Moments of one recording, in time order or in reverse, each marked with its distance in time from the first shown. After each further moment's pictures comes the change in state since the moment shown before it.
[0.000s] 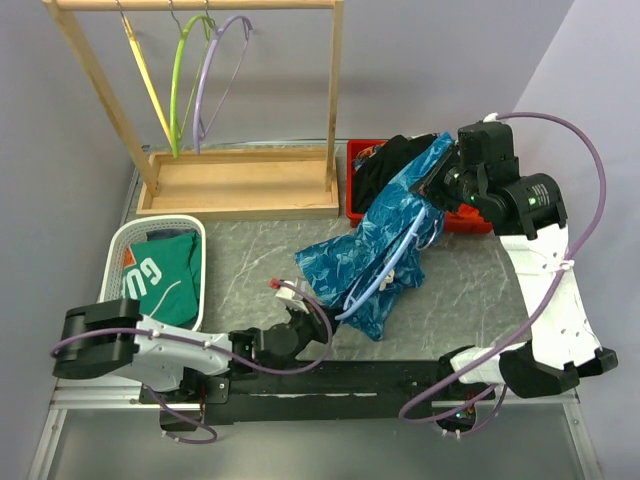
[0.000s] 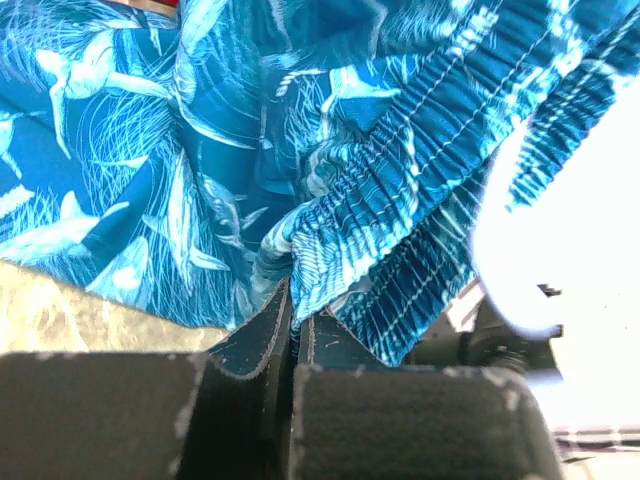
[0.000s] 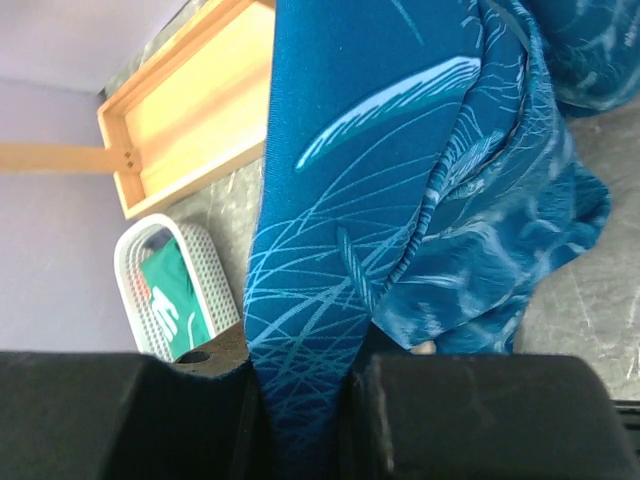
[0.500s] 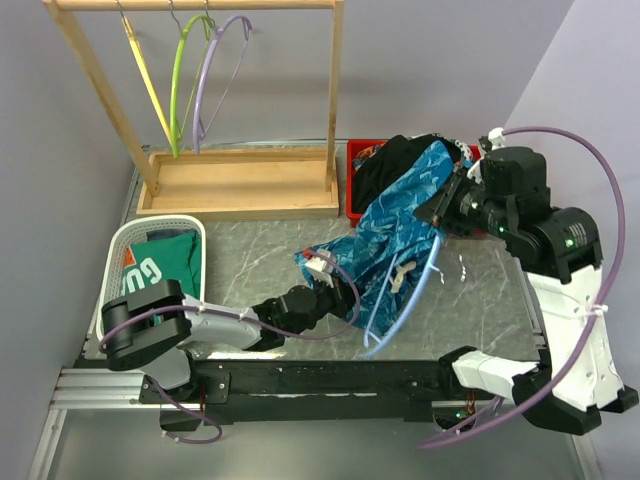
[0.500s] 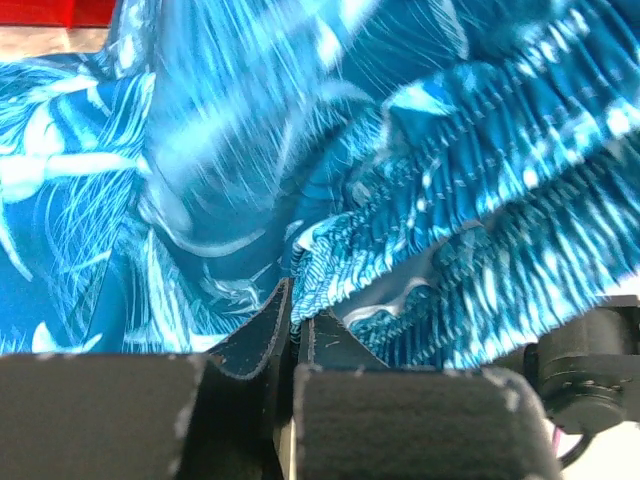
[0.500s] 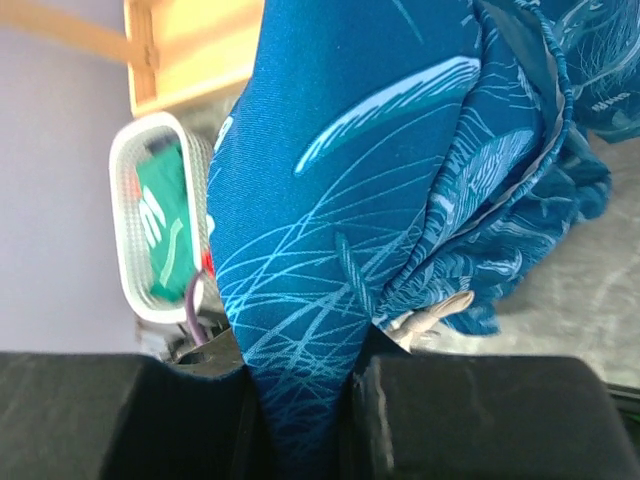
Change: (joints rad) left arm 0.248 0.247 0.154 0.105 0.396 0.199; right arm 0.023 -0.158 -0.037 -0.074 -0.154 -0.175
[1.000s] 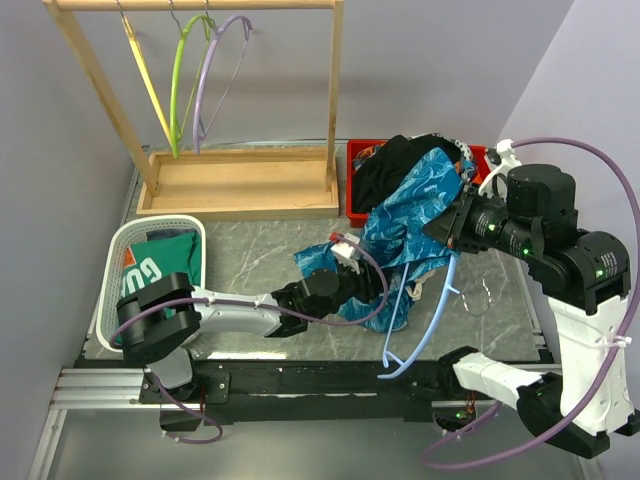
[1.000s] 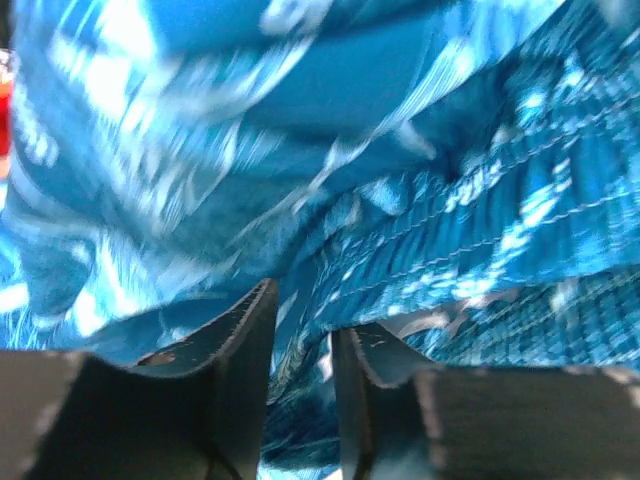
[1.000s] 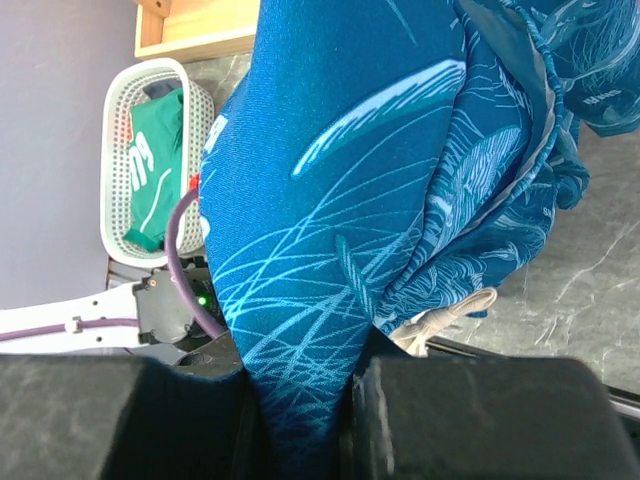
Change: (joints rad) left arm 0.006 0.074 0.257 -0.108 0.021 0.151; right arm 0.000 -0.067 0.029 -0.062 -0.075 -0.127
